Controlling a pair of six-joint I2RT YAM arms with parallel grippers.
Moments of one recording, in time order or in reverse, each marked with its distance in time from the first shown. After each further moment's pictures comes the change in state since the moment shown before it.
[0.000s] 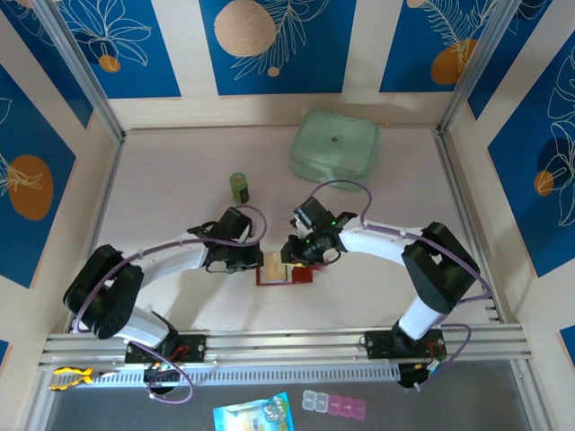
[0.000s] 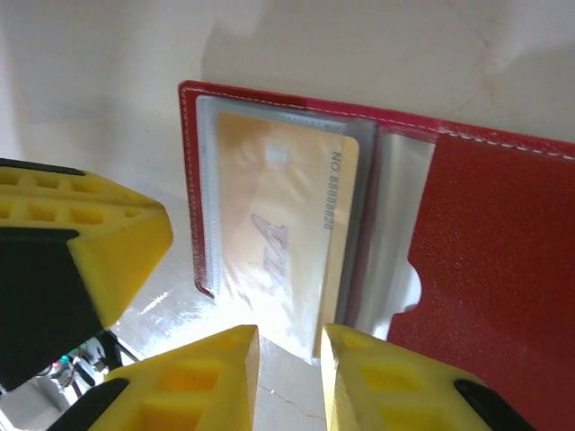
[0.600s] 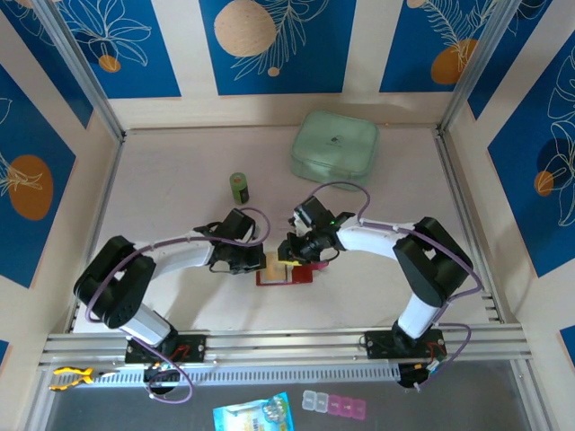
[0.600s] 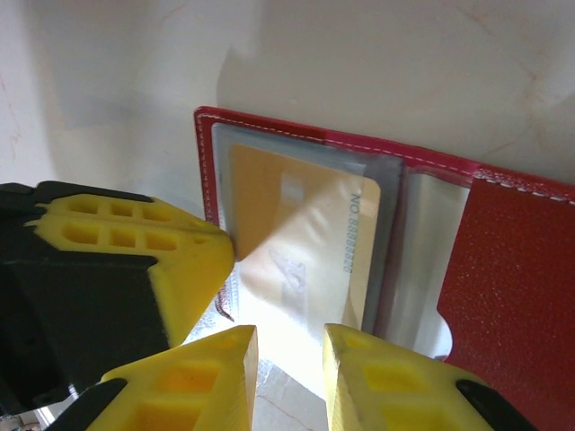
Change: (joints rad) left arm 0.000 0.079 -0.002 0.036 0.034 -0.011; right arm -0.018 0.061 -0.010 0.091 -0.073 0.030
